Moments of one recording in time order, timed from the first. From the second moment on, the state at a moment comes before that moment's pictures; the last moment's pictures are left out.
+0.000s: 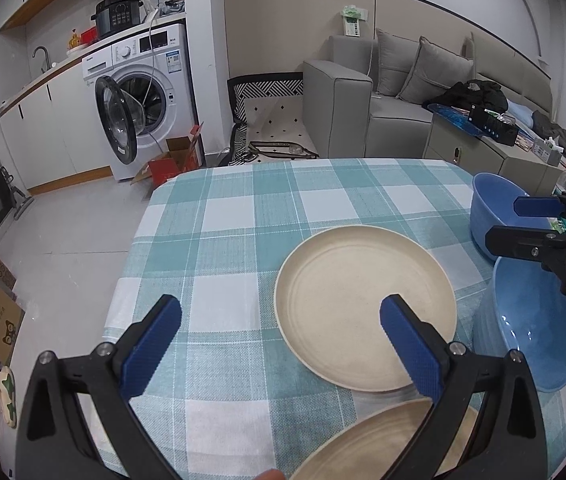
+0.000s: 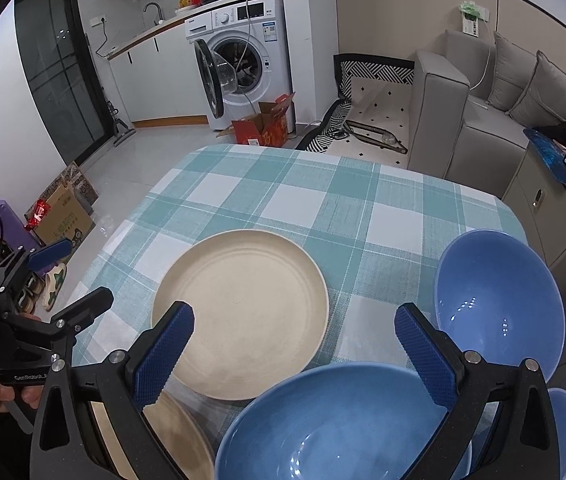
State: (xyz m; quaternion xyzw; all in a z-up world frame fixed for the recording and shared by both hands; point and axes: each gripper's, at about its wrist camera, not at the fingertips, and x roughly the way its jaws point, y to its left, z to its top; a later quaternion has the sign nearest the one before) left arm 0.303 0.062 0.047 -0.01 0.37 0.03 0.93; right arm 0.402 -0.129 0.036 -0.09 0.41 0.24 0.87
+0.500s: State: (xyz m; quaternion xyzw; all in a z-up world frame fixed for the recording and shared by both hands) left arm 0.326 0.065 0.026 -0.01 0.39 0.03 0.92; right arm 0.432 -0.119 0.006 -0.11 0.45 0.23 0.85
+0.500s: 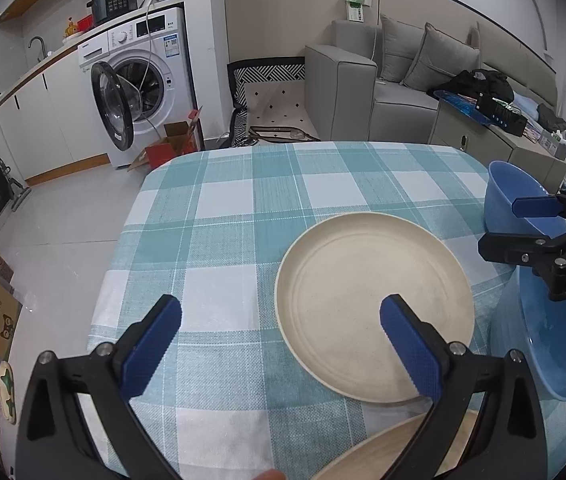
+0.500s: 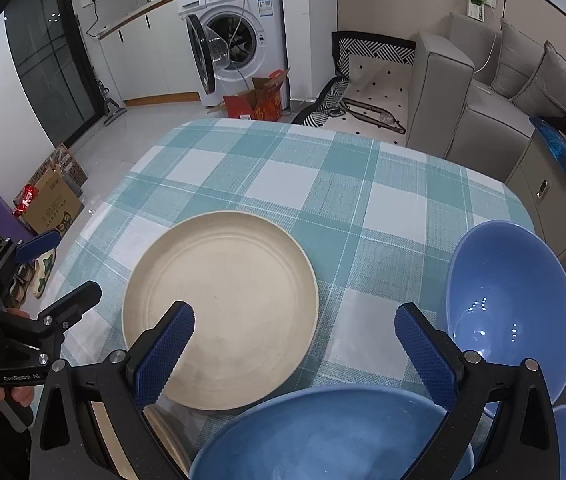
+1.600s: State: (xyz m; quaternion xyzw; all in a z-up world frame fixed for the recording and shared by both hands) left arm 0.353 0.066 -0.019 -0.01 0.45 0.03 0.89; right arm 0.468 -0.091 -0.054 -0.18 0.54 0.23 0.79
